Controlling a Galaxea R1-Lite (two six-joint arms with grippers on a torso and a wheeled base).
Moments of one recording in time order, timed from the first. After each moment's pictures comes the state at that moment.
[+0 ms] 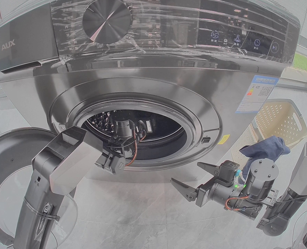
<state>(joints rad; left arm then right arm) -0.47 2.60 -1.64 -1.02 0.21 -0.16 0.75 1.97 -0.32 -1.54 -0.04 0.16</state>
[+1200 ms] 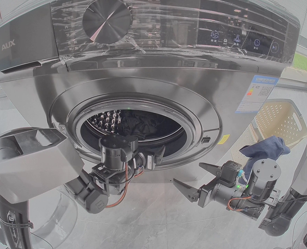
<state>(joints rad) -0.62 2.22 -0.87 -1.20 0.21 -0.08 0.75 1.96 -0.30 -1.54 -0.04 0.16</state>
